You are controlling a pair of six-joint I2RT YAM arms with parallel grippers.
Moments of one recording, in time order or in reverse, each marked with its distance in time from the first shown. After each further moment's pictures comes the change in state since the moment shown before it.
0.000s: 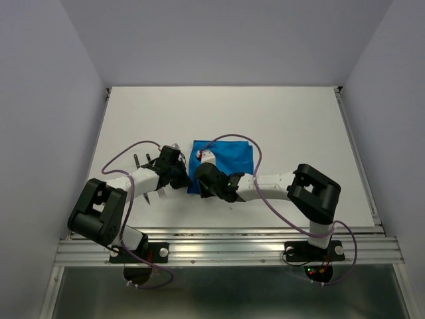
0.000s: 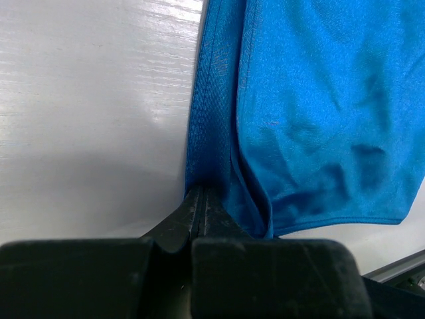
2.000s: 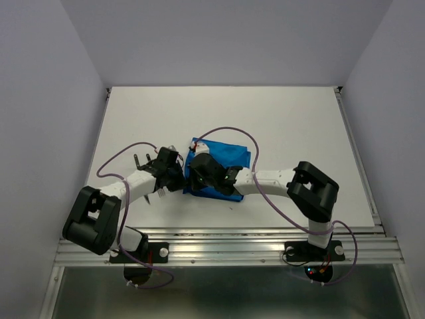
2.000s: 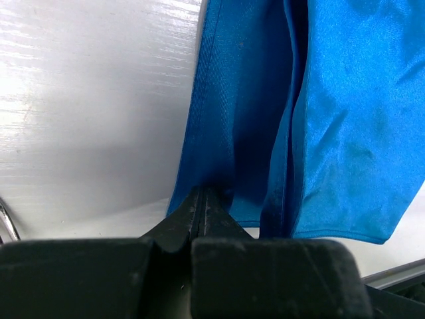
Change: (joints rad) left arm 0.004 -0.071 -0.006 -0.107 -0.045 0.007; right arm -0.032 0.021 0.096 0.065 -0.119 0.006
